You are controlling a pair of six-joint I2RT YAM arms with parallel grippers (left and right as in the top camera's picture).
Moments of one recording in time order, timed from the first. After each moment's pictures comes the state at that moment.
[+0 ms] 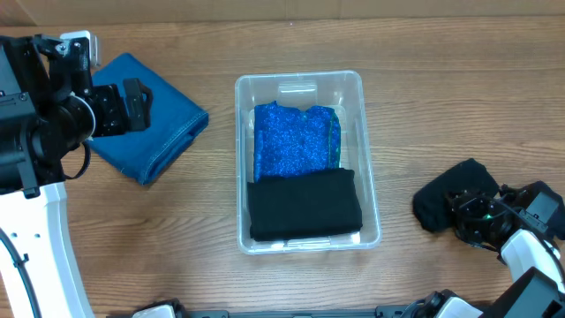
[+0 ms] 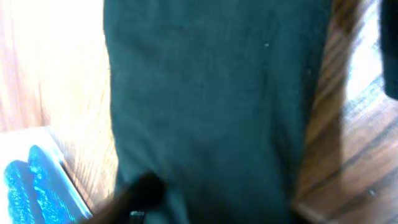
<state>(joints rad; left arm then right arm) 0.22 1.39 1.82 -1.27 0.28 0.03 -0.69 1.35 0.48 -0.33 -0.55 0.47</state>
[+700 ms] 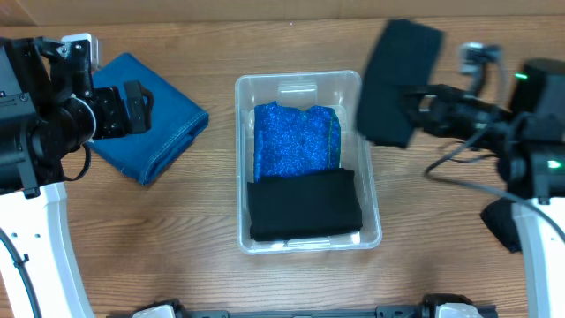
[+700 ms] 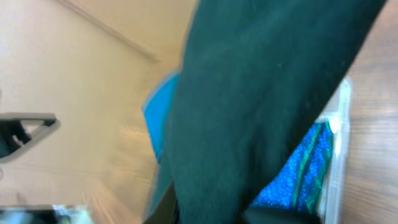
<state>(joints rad) 0.22 1.39 1.82 -1.29 0.28 0.03 0.03 1.25 1.44 -0.83 -0.73 0.32</state>
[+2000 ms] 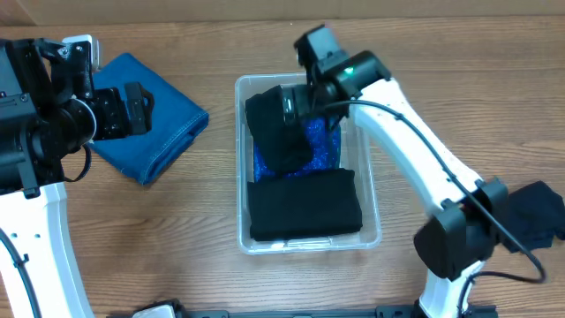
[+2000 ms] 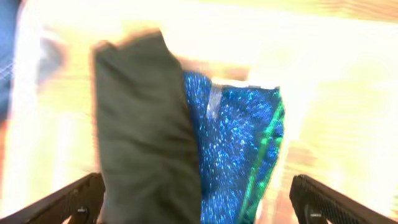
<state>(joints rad) 0.22 1.39 1.82 -1.30 0.28 0.03 0.51 1.96 1.94 -1.13 0.02 0.33</state>
